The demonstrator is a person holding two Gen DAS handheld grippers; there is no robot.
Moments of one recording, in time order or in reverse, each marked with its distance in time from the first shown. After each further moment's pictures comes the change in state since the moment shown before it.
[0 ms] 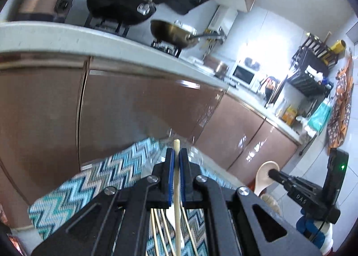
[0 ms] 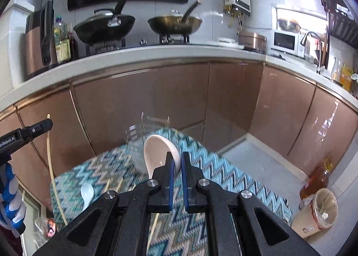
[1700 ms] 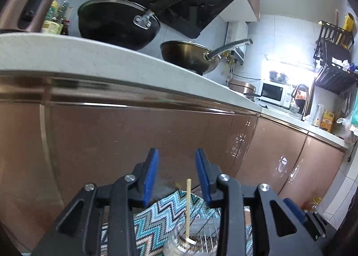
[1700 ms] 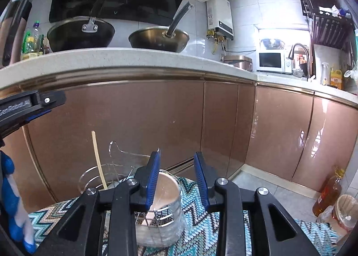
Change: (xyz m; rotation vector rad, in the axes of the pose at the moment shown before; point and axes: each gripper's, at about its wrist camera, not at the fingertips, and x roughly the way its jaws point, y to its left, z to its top) left arm 0.153 0.007 0.004 0.137 -0.245 0.227; right arm 0.150 0.015 -0.019 0.045 -0.265 -0.130
